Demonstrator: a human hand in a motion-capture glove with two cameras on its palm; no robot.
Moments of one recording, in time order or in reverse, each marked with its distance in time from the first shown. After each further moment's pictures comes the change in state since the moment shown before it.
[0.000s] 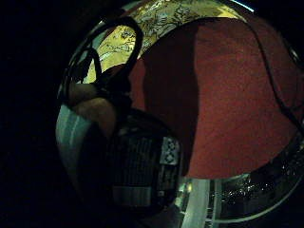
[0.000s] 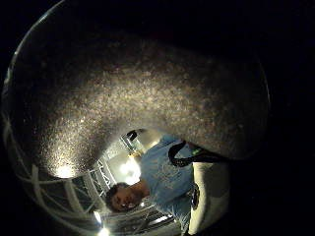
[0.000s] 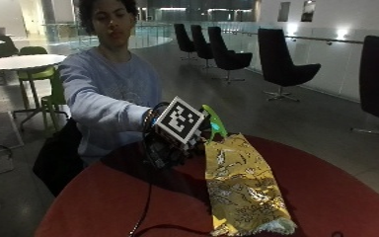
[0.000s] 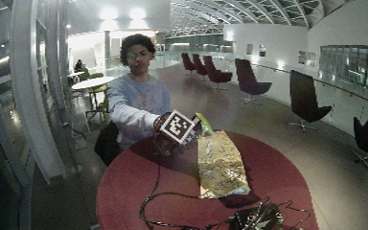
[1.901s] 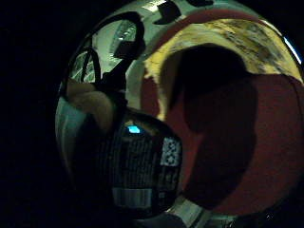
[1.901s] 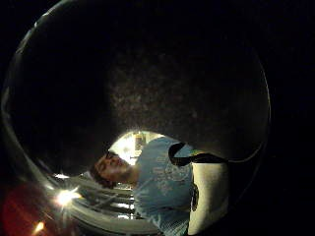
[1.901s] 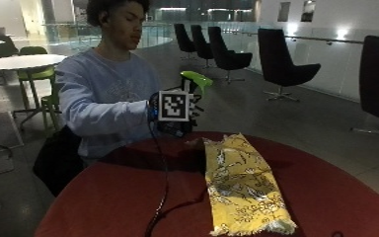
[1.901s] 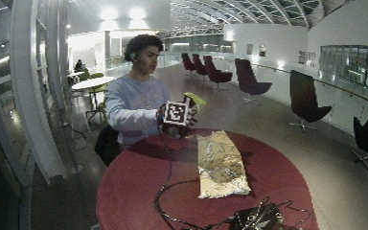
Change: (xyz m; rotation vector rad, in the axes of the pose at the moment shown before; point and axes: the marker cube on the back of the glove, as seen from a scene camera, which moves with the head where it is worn) arm -0.095 0.062 0.087 -0.018 -0.343 -0.572
